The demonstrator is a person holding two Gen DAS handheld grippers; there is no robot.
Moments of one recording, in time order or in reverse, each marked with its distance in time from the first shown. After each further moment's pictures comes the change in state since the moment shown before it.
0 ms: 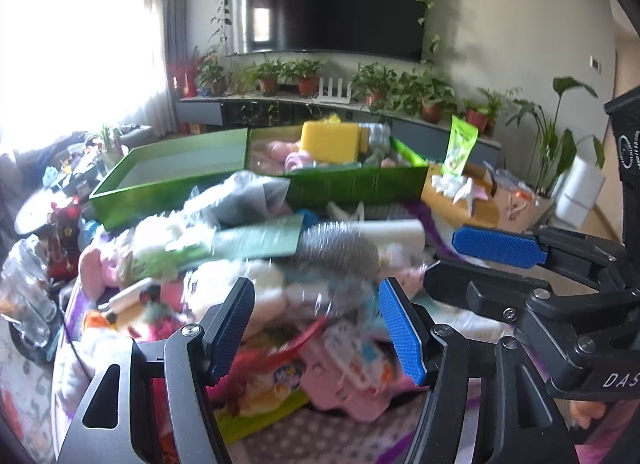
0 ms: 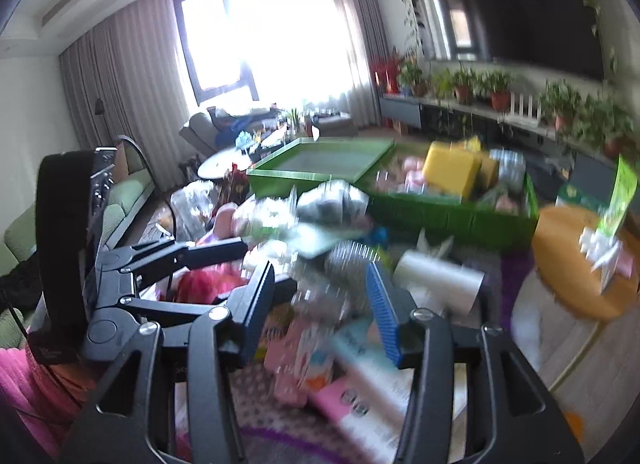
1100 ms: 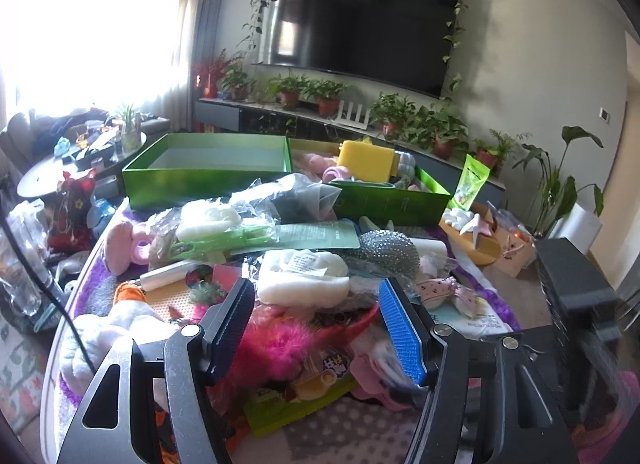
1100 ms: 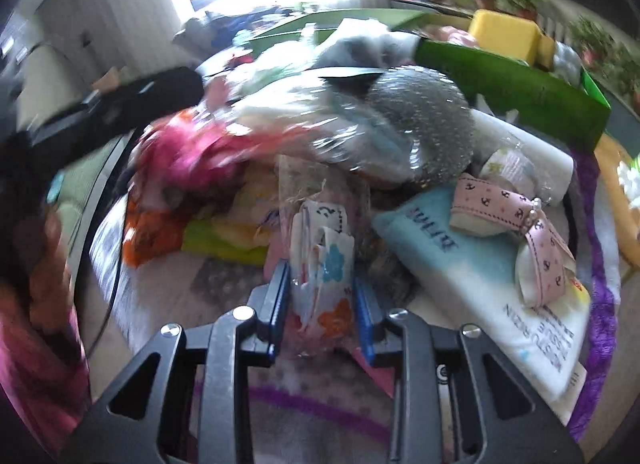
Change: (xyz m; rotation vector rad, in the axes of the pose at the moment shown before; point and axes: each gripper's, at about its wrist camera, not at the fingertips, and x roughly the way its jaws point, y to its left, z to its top) left arm -0.030 0.060 -0.018 -0.134 -0.096 -0.024; right arm 0.076 0.032 -0.068 -0.061 0.359 0.033
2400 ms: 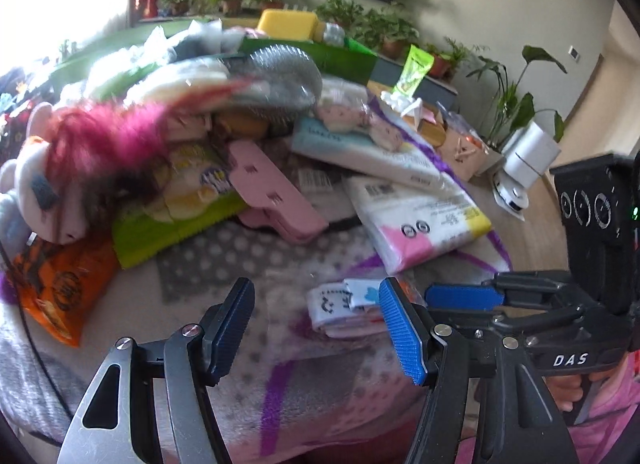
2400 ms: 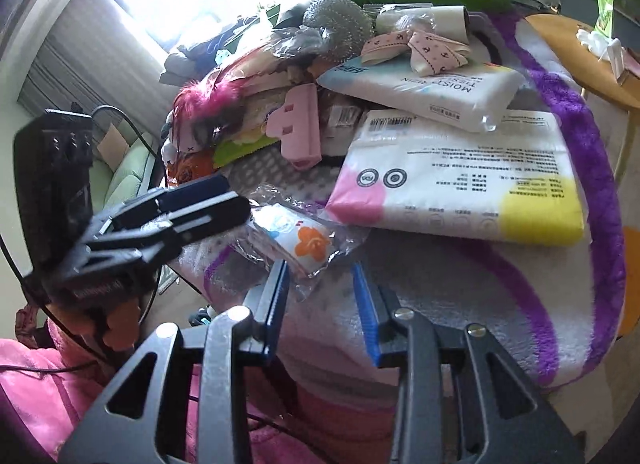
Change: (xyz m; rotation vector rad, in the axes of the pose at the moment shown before) left arm 0.011 -0.059 -0.092 0.040 0.376 -0.191; right arm -0.059 -0.018 -0.106 0.352 0.013 0.110
